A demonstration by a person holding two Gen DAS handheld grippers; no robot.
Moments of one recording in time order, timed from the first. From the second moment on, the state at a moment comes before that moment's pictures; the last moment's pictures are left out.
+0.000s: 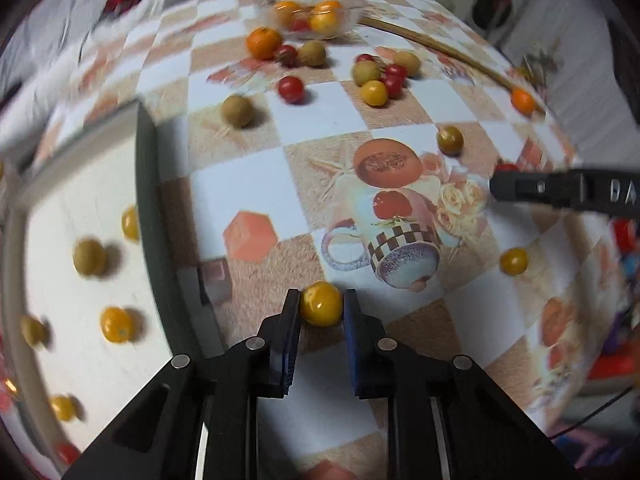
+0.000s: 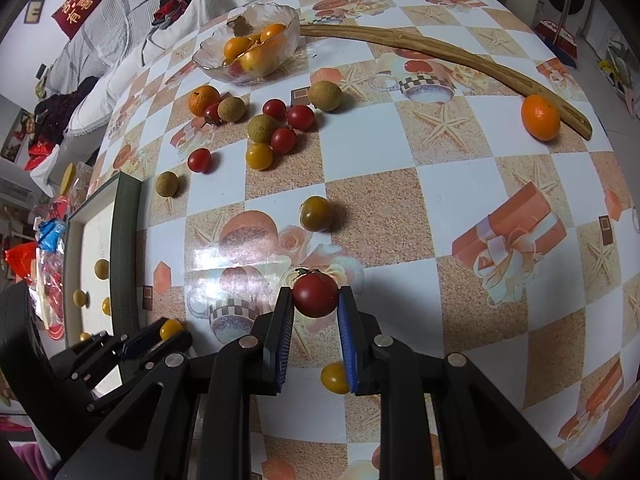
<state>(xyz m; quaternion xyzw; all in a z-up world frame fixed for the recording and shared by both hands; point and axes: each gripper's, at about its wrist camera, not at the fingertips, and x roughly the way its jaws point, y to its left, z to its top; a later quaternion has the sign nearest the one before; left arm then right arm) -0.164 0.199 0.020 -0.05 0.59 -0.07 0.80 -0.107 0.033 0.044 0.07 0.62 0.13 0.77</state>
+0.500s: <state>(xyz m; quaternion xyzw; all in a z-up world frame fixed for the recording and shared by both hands) -0.166 0.212 0.036 -0.10 0.58 -0.08 0.80 -0.105 0.047 0.048 0.06 0.62 0.15 0.77</state>
